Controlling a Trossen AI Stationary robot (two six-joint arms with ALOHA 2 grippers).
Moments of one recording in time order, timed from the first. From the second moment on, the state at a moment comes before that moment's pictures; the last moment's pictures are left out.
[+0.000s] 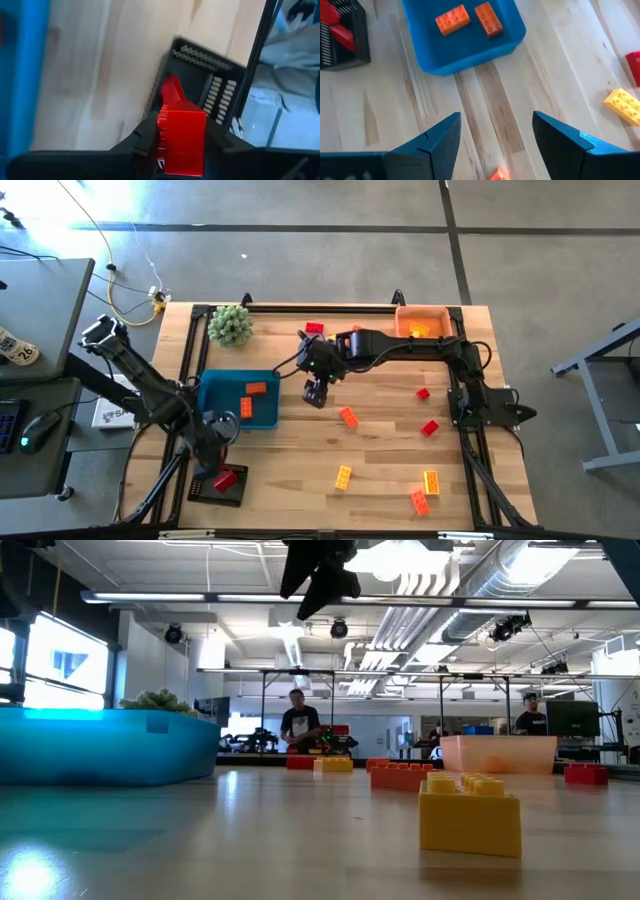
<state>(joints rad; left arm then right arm) -0.64 1.11 0.81 -0.89 0.08 -1.03 0.00 2.02 2.08 -1.08 0.05 0.31</state>
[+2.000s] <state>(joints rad) -0.52 0.96 0.81 -0.75 0.08 -0.86 0.10 2.02 1.95 -1.34 0.10 0.76</state>
